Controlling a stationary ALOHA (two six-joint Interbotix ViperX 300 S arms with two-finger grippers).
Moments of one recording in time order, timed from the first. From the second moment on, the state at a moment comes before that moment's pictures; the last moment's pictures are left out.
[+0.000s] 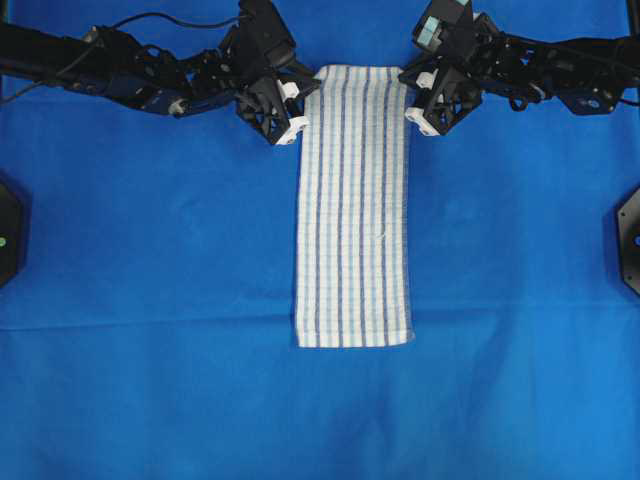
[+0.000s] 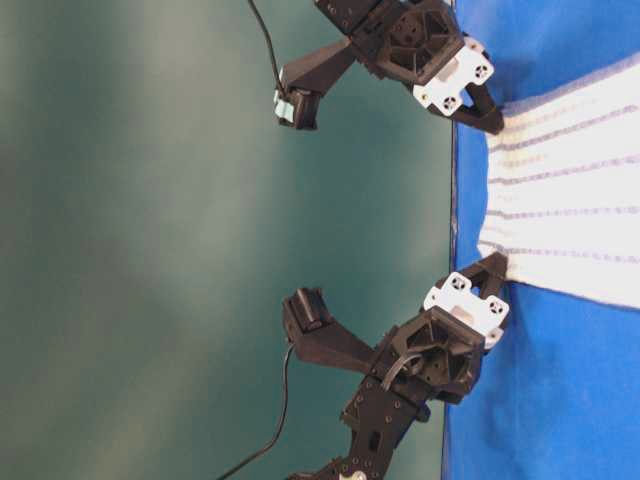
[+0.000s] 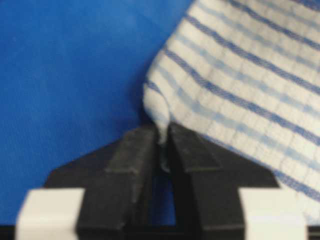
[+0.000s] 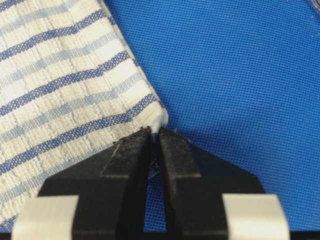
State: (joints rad) left arm 0.45 0.40 0.57 -0.03 -0.39 0.00; right arm -0.59 0.17 0.77 -0.04 -0.17 -0.01
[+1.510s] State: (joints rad) left arm 0.49 0.18 0.58 -0.03 -0.31 0.02; right arm -0.64 -0.04 0.76 -0.05 -0.15 -0.04
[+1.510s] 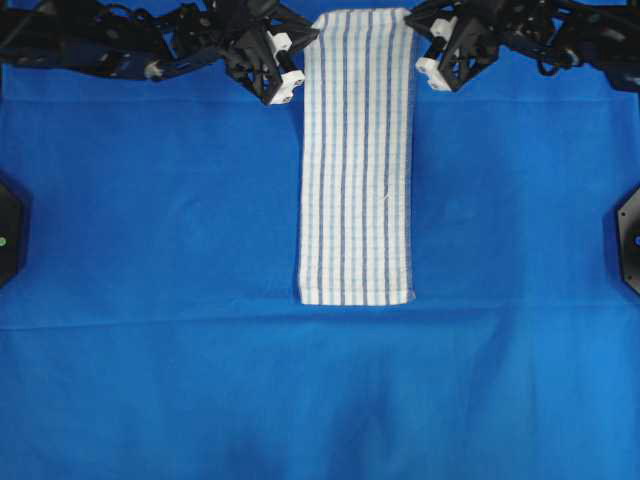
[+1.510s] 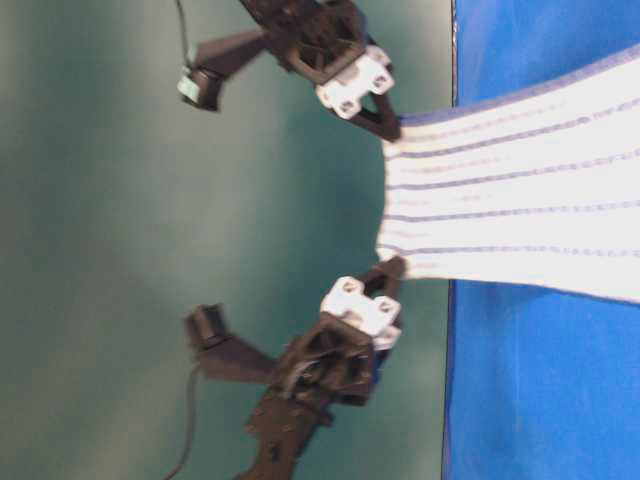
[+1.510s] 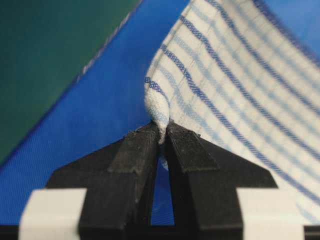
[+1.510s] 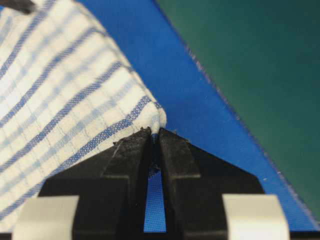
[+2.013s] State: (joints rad) left arm 0.30 0.02 0.70 -0.03 -0.27 0.08; right arm -0.45 -0.32 0.96 -0.05 -0.14 -0.03
